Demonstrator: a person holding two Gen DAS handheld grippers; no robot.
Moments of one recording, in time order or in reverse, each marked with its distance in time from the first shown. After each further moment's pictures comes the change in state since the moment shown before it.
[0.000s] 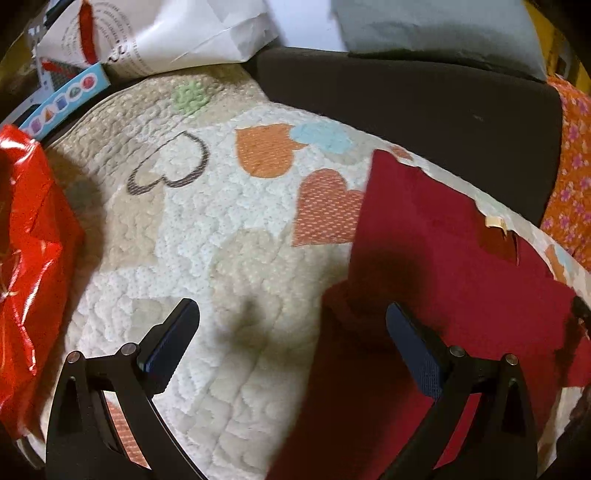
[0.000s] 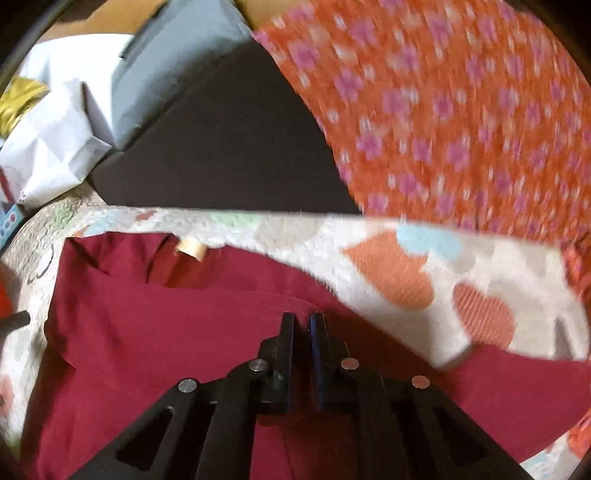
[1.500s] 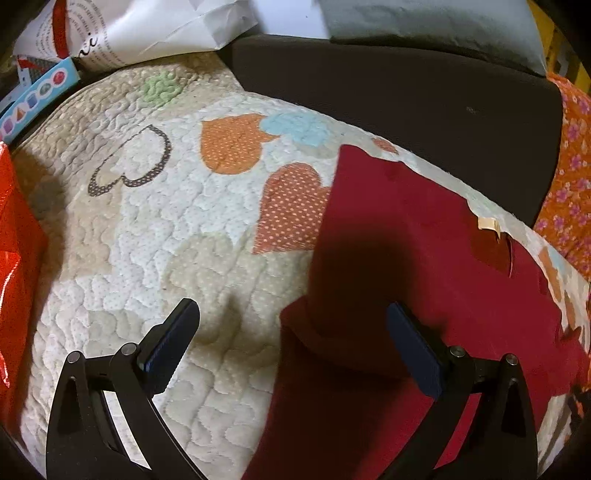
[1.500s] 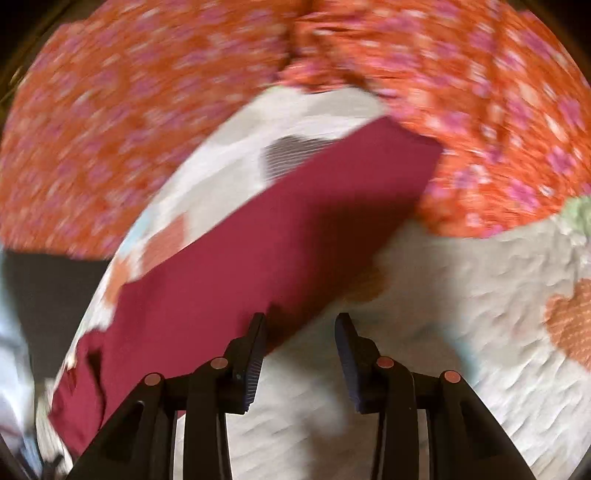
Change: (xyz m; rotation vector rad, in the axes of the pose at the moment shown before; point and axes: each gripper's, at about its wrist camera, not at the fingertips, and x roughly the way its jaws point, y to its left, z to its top) left arm 0.030 -0.021 0.014 -0.010 0.037 -0.056; right arm -0.071 -0.249 -0.139 0.873 0.029 -0.209
